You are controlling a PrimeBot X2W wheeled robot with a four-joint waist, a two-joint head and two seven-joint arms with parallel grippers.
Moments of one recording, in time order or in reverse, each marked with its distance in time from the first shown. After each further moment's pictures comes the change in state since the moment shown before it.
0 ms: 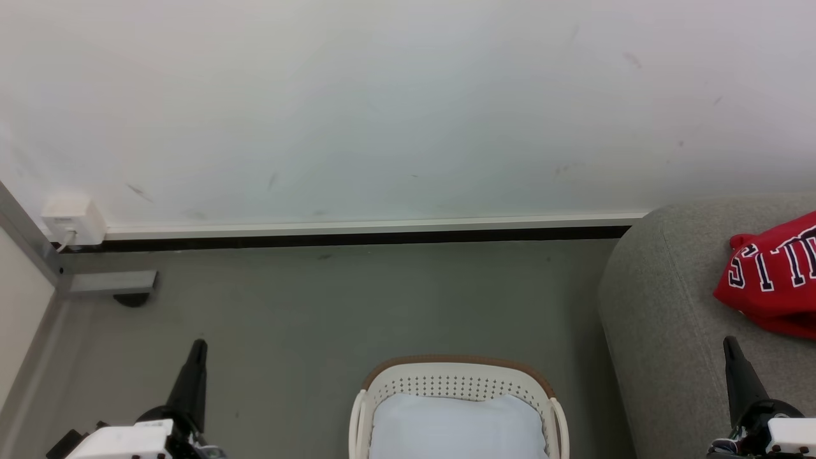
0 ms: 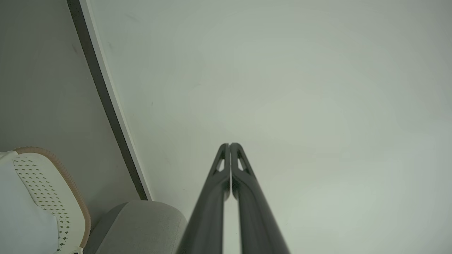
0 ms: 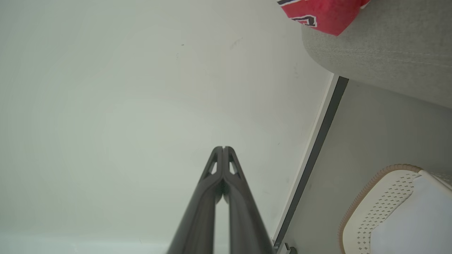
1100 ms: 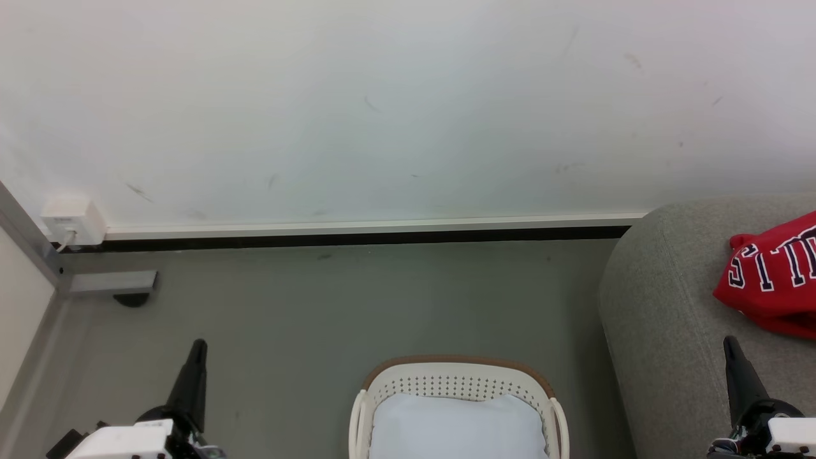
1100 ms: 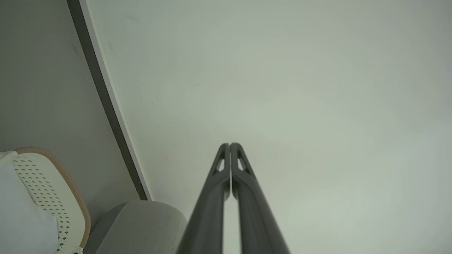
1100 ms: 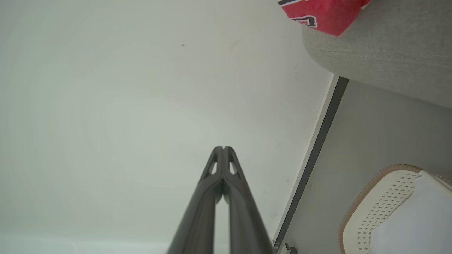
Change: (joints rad) left arm 0.000 0.000 0.000 0.000 -0.001 0.000 0.000; right arm -0.001 0.000 0.000 0.000 0.000 0.000 0.000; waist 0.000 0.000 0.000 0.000
